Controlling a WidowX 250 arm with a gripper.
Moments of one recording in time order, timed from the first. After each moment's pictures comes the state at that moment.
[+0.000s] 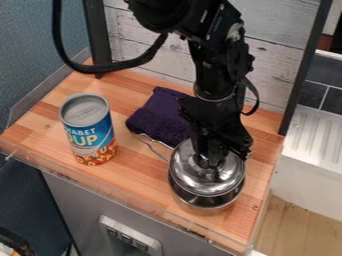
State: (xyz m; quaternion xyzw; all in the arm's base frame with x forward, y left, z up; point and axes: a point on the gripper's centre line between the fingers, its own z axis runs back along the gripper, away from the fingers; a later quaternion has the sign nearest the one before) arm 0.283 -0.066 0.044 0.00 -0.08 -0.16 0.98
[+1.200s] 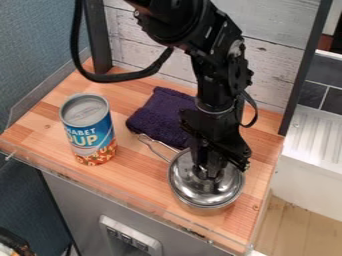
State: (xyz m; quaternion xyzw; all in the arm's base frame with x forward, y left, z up) arm 0.280 -0.067 0.026 -0.01 -0.06 -0.16 0.99
